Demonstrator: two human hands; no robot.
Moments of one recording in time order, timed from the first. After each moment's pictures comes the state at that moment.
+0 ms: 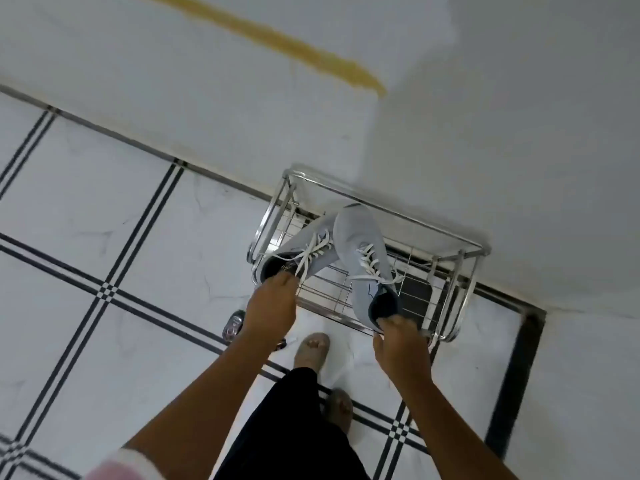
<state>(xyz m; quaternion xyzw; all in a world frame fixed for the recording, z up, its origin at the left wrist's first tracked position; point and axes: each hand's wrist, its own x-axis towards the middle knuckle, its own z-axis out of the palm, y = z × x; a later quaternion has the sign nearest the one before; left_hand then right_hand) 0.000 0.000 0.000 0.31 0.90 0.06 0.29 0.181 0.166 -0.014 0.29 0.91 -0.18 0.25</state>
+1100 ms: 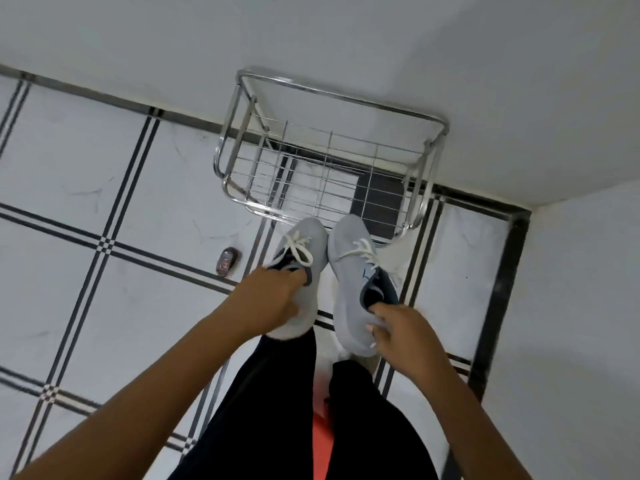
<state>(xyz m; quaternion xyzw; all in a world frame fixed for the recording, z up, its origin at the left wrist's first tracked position) 0.187 -0.043 0.079 0.51 0.79 0.00 0.34 0.390 0.113 0.053 0.28 0.85 -0.38 0.21</state>
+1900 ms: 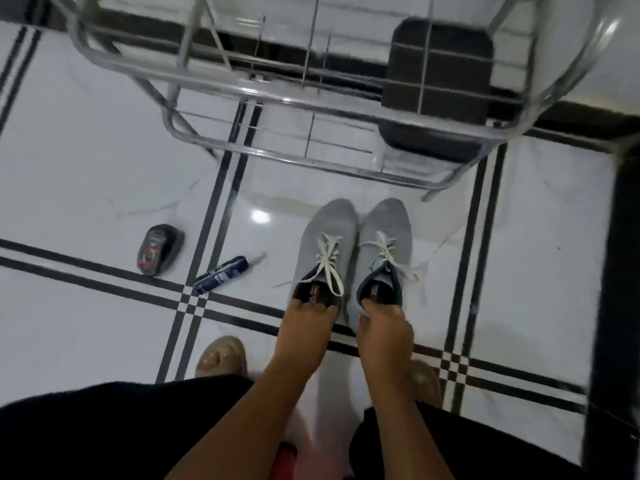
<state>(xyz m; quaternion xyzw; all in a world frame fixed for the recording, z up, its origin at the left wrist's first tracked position) 0.303 -0.094 -0.393 0.53 0.80 -0.06 0.26 0.398 -0.008 -0.391 0.50 0.83 -0.23 0.06</state>
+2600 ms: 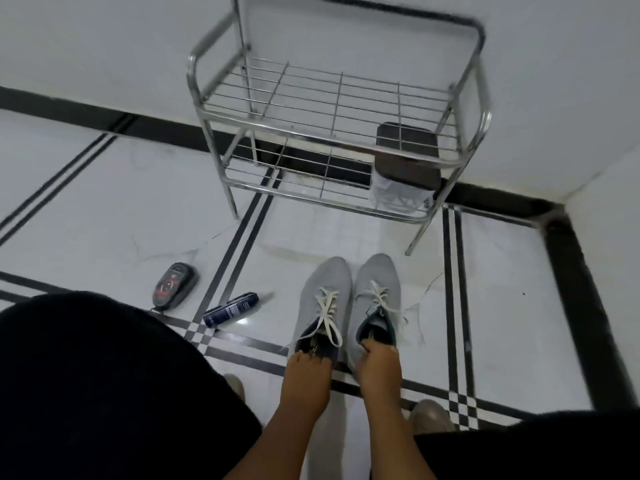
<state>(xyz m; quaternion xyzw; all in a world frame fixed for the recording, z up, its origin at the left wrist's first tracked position) 0.355 -0.168 -0.437 0.48 0.84 -0.04 0.23 0.432 -0.063 -0.436 0.55 0.78 -0.30 0.05</state>
